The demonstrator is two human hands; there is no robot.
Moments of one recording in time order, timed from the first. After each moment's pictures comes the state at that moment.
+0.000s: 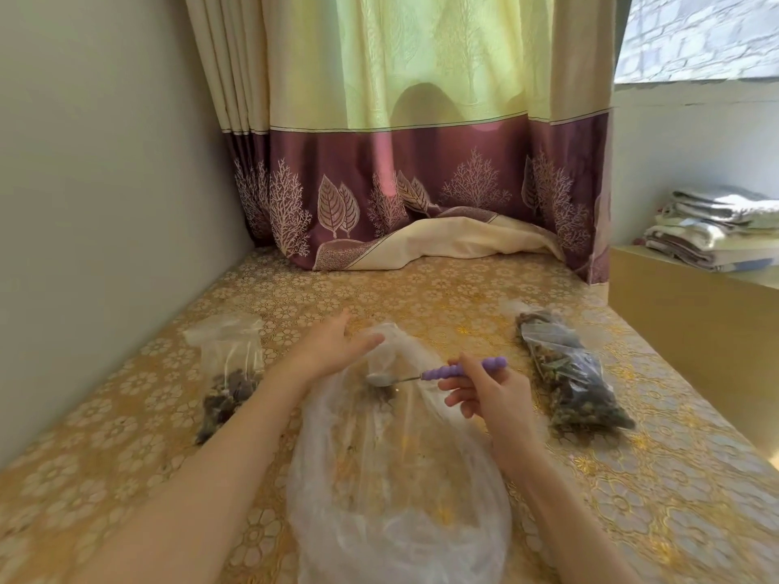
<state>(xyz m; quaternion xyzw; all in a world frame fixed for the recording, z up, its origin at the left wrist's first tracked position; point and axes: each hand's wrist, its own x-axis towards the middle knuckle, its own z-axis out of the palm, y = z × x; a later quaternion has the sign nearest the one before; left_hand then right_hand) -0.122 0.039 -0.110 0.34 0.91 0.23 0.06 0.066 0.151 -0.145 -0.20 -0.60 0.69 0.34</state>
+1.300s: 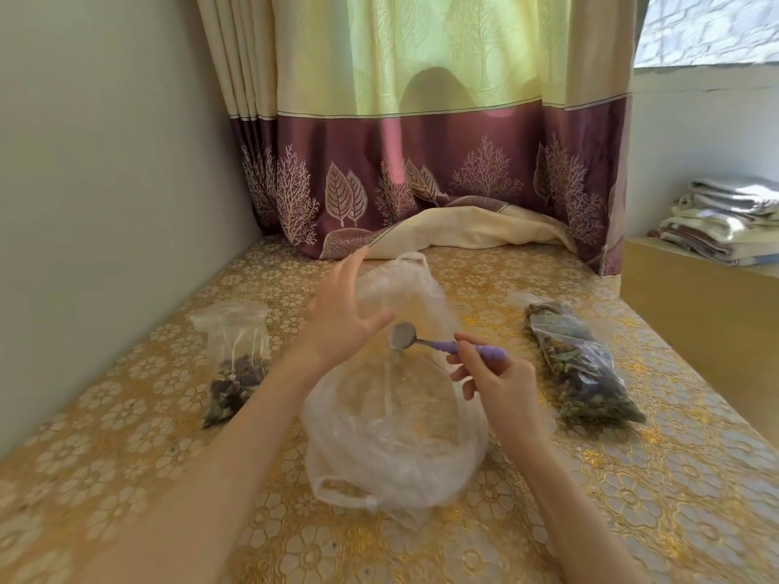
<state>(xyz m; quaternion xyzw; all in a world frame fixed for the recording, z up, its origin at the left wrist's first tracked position) -0.086 0.032 -0.085 0.41 0.81 0.41 -0.08 0.066 0.149 -0.144 -0.17 -0.65 0.63 0.39</state>
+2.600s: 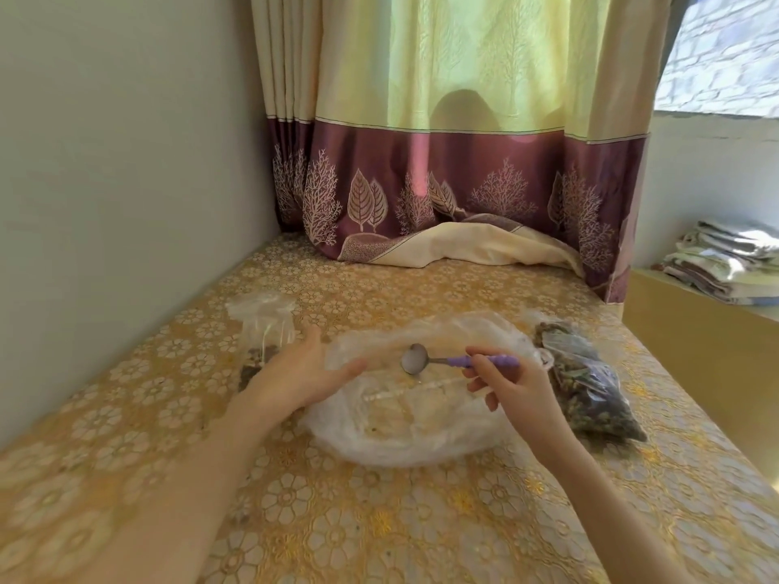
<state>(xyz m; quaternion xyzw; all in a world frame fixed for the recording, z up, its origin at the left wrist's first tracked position) -0.102 -0.038 -0.123 0.26 0.95 0.17 0.05 0.073 0.151 -0.131 -0.16 -0.73 0.59 0.30</state>
